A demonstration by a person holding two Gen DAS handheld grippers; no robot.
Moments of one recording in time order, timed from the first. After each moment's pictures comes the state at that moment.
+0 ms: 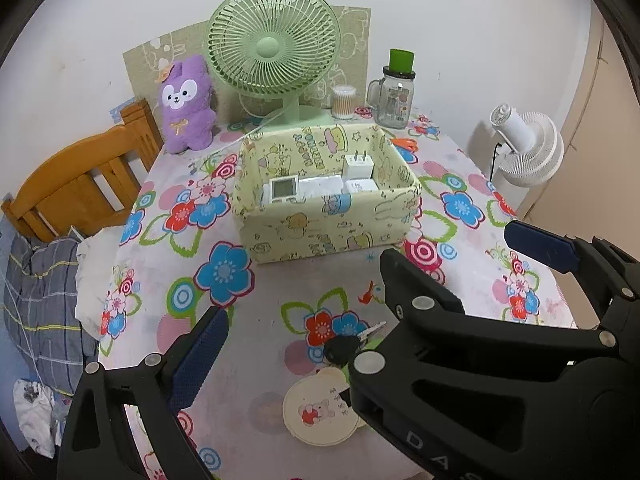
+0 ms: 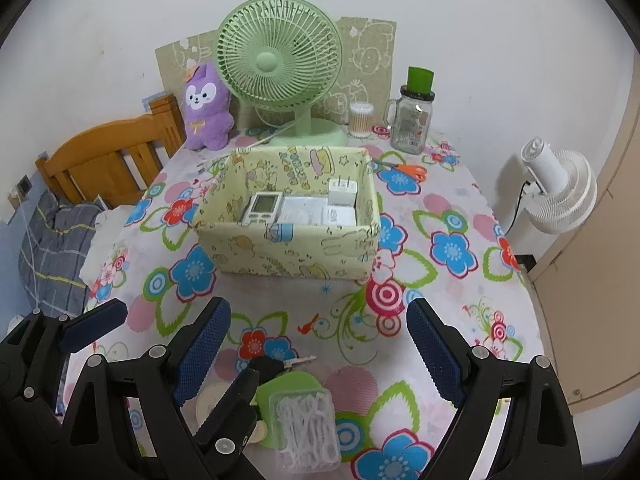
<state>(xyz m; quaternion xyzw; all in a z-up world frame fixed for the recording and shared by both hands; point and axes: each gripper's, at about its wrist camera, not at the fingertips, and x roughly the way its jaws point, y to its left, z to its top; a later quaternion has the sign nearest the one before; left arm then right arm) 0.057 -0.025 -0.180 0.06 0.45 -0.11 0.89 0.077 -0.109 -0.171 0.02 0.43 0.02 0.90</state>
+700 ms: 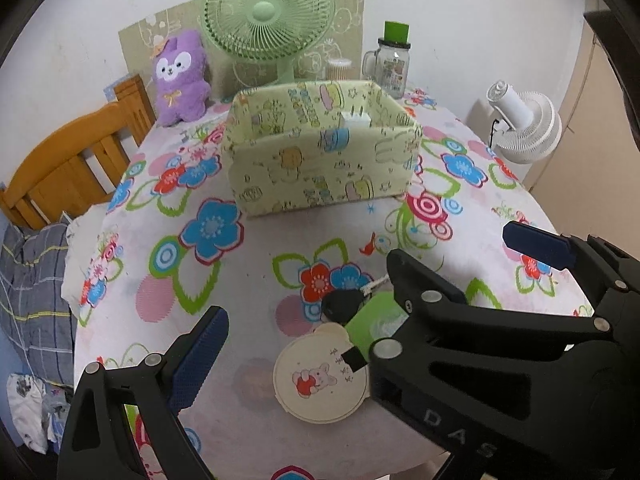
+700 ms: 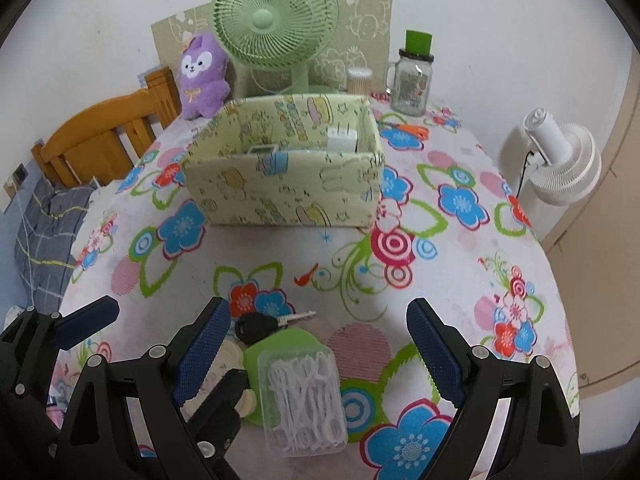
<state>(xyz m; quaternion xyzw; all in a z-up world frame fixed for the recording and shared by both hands) 0.037 -0.017 -0.229 0.06 0.46 -0.12 0.88 0.056 -0.107 -0.225 0.03 0.45 0.01 0.89</state>
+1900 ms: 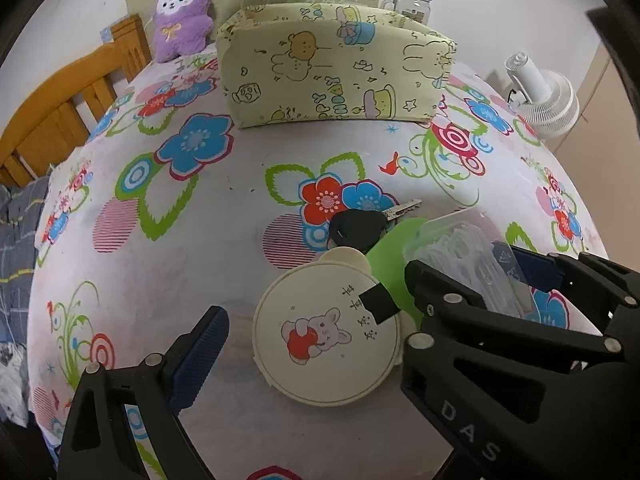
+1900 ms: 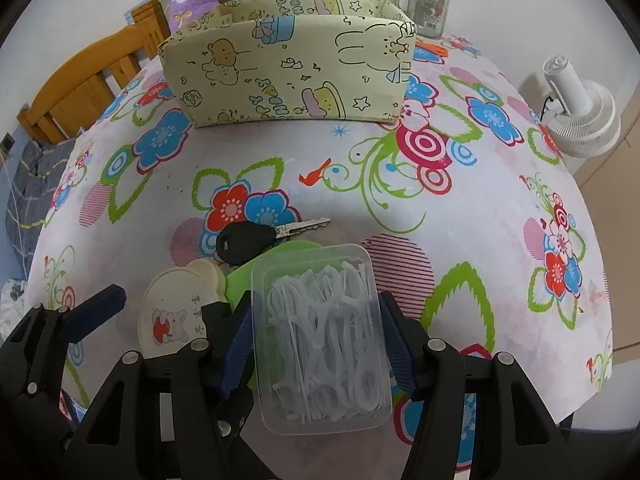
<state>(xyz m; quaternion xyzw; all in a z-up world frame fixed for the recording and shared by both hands) 0.036 -0.006 -0.300 0.03 0.52 -0.11 0.85 0.054 -0.091 -0.298 0.02 0.55 0.01 0.84</state>
